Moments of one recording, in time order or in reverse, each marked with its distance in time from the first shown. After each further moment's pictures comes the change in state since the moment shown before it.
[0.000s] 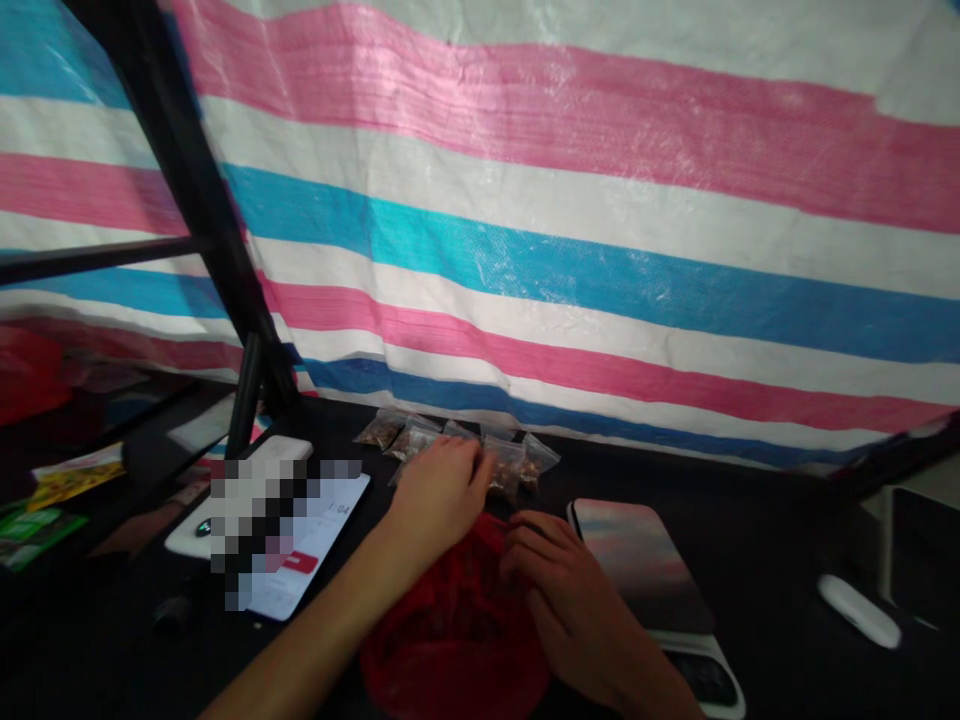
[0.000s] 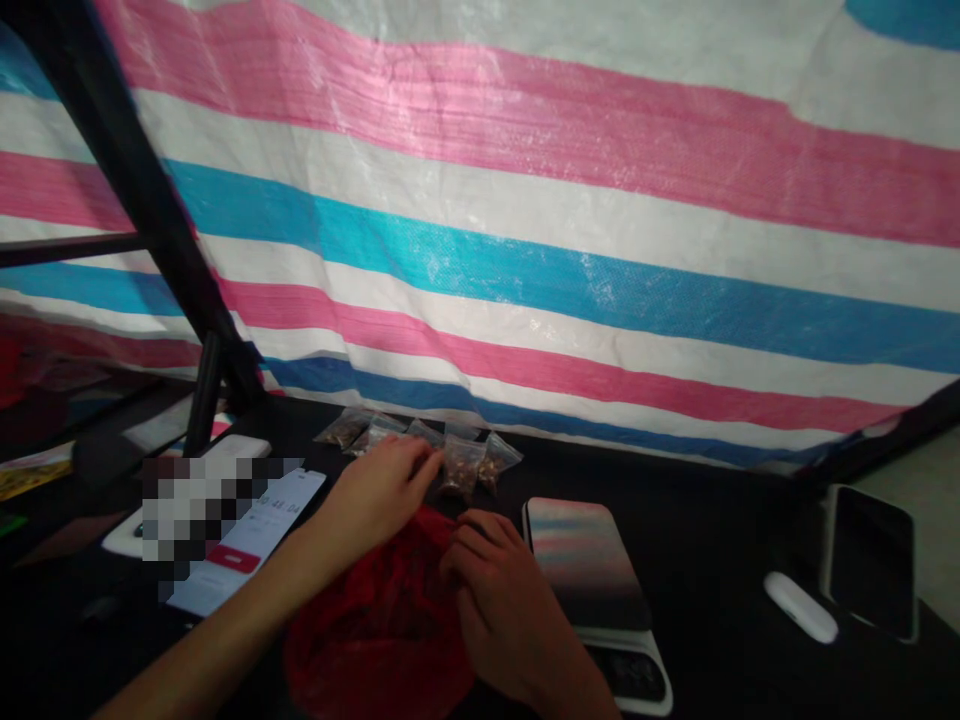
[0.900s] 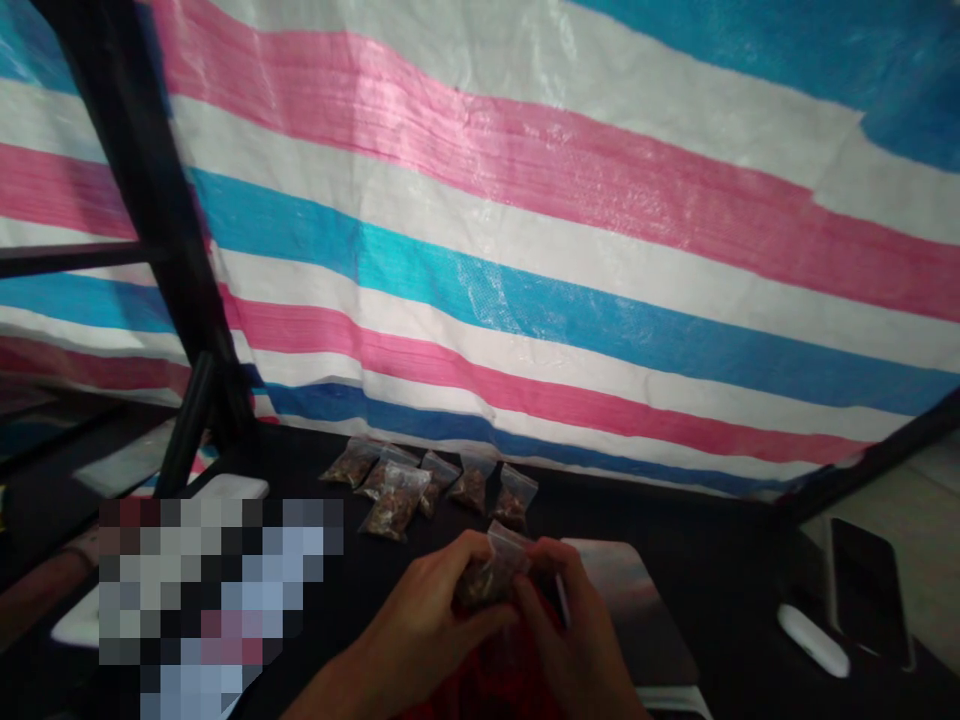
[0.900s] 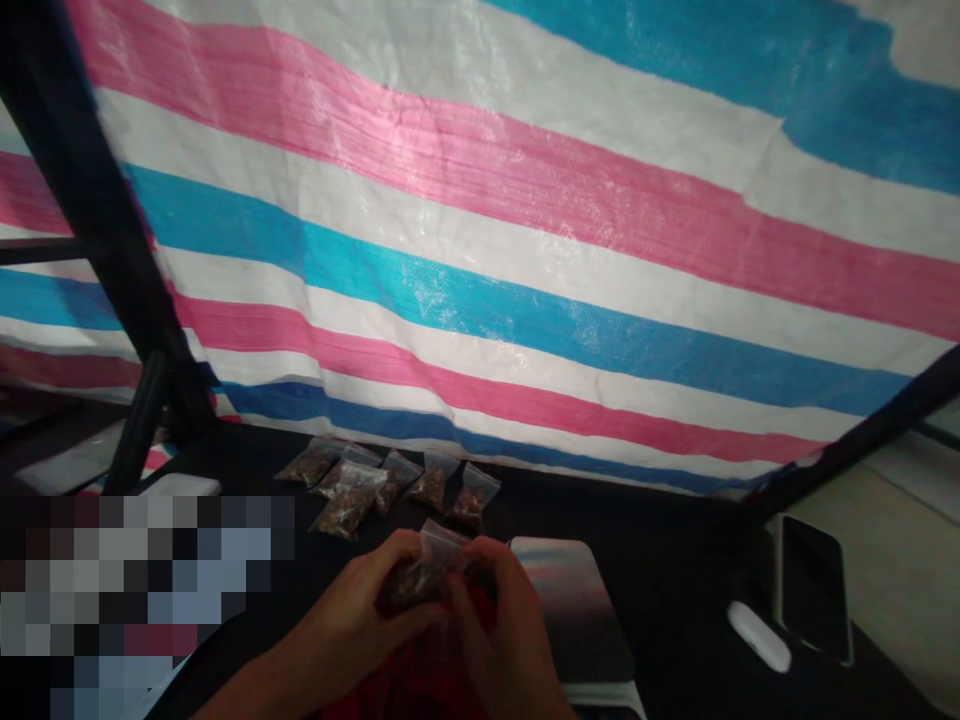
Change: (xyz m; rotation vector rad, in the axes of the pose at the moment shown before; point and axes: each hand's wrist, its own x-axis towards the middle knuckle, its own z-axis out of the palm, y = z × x) left_hand -0.029 -0.015 0.048 -0.882 -0.128 0.183; right_hand 0.003 0.027 0.022 0.110 0.617 0.225
